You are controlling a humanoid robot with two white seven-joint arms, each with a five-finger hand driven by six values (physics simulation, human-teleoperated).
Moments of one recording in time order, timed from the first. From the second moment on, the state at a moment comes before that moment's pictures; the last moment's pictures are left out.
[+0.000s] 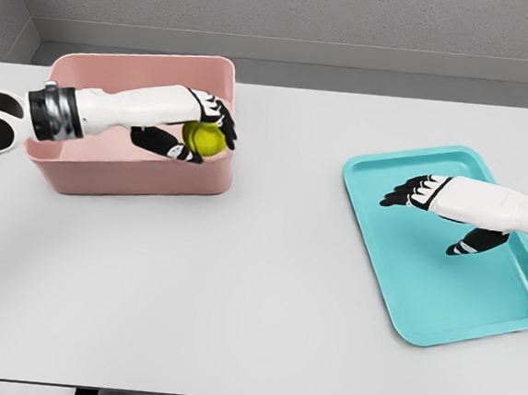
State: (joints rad) left arm -0.87 0.70 -0.90 -1.32 0.04 -0.61 -0.46; right arm -0.50 -1.03 0.63 -1.56 0.16 -0.61 0.50
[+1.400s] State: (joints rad) left arm -0.87 0.61 -0.79 -0.96 -0.03 -0.61 -0.46; right arm -0.50 -1.03 0.63 -1.55 0.16 -0.61 0.50
